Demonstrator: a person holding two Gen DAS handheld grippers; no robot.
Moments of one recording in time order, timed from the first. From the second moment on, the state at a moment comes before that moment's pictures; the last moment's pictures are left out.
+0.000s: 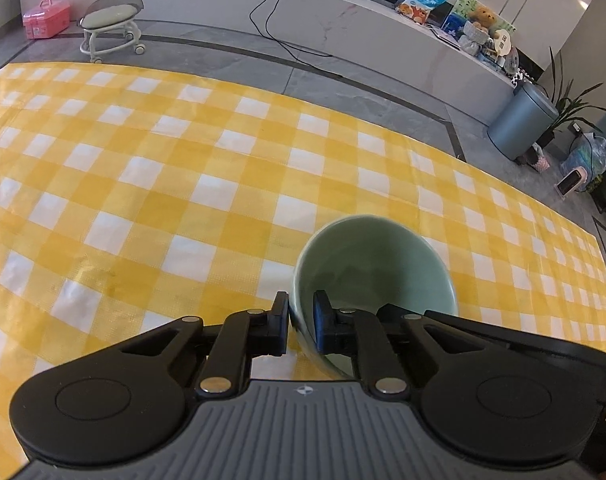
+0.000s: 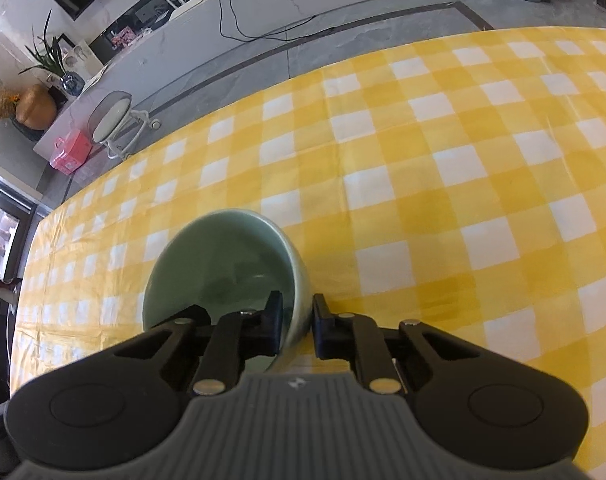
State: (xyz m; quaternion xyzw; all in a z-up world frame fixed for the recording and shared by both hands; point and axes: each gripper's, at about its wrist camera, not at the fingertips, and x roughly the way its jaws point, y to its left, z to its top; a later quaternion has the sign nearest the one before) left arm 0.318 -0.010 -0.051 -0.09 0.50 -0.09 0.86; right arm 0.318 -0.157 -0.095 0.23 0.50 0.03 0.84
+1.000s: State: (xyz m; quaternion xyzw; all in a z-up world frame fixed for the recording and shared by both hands) left arm 0.188 -0.017 0.047 -0.09 0.47 -0.10 0.87; right arm 0.174 -0.195 -0.017 0.30 0.48 0.06 0.82
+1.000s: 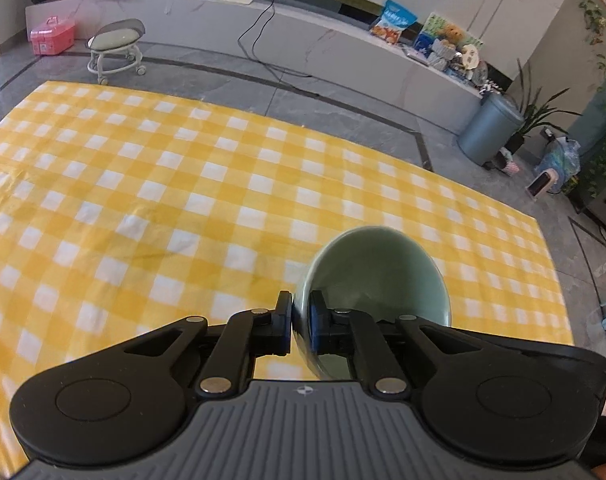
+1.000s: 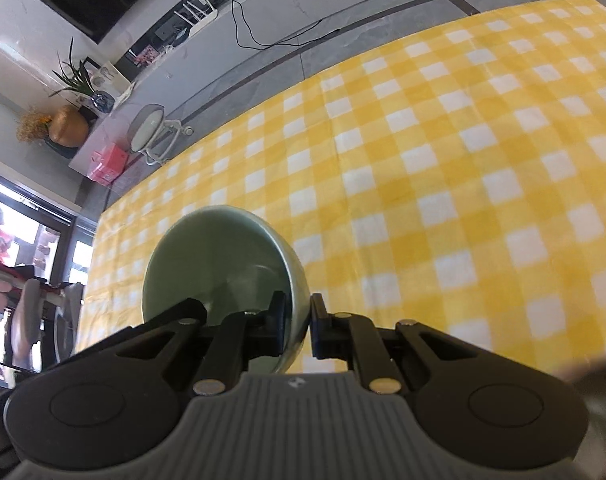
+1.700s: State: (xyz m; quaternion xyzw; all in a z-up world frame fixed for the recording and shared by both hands) left arm 0.085 -0.089 0.072 -0.12 0.50 -0.18 0.84; right arm 0.041 -0.294 0.036 0.25 0.48 0.04 0.84
